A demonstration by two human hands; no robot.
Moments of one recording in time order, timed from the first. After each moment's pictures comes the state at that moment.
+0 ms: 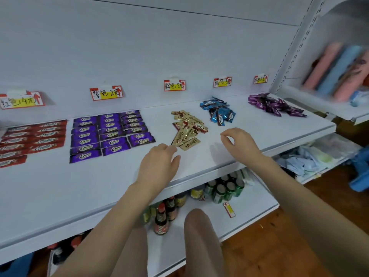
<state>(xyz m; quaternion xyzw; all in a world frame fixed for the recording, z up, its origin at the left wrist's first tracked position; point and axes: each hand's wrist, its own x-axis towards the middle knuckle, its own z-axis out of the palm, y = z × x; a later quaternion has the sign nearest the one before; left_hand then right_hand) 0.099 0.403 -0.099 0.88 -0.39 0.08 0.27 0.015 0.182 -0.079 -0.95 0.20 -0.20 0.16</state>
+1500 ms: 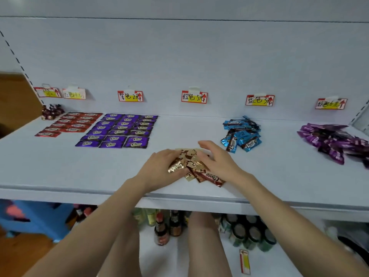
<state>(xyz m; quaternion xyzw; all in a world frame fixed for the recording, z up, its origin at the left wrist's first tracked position) 0.102 0.300 -0.118 0.95 -0.26 0.04 0.20 0.087 0.101 -0.111 -0.91 -0.10 -0.06 0.39</state>
